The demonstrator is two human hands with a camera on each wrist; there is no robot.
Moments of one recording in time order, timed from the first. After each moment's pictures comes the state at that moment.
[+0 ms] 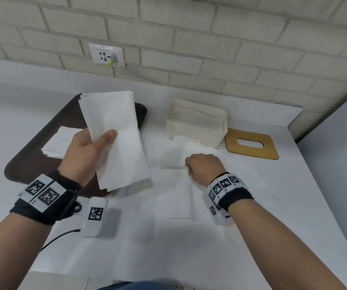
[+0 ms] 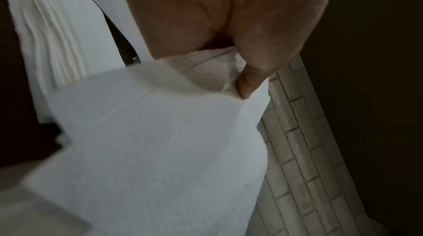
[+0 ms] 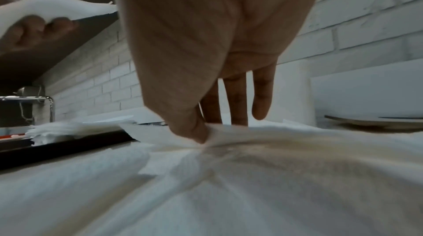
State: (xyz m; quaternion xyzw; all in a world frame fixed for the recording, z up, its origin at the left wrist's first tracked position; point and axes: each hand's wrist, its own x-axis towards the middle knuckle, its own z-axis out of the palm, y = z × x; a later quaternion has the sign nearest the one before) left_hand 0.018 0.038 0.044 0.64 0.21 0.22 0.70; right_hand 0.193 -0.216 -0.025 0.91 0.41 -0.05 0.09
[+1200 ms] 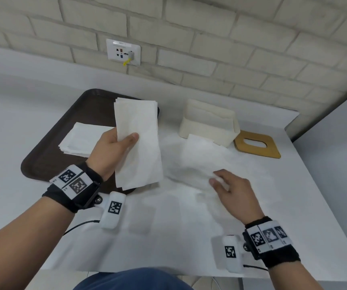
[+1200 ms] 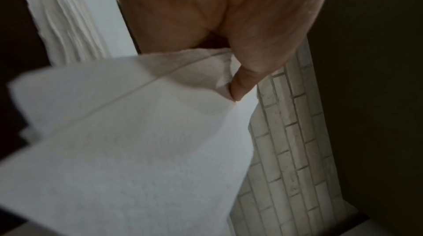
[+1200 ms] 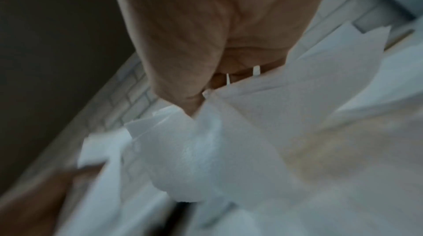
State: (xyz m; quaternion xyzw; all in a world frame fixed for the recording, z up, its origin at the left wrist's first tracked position) left_hand 0.011 0.088 0.016 0.66 0.19 0.15 0.71; right_hand 0.071 -0.243 0.009 0.93 0.19 -0.04 -0.30
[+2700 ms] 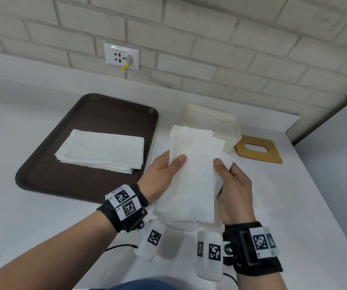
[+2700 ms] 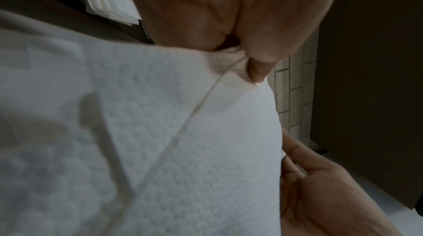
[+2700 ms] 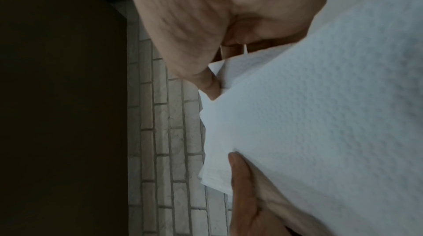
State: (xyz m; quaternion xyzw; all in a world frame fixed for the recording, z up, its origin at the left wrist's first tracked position) left_hand 0.042 -0.003 -0.007 0.60 0.05 0.03 0.80; right_hand 0.064 -0.180 0.038 0.65 -0.07 -0.06 -0.76
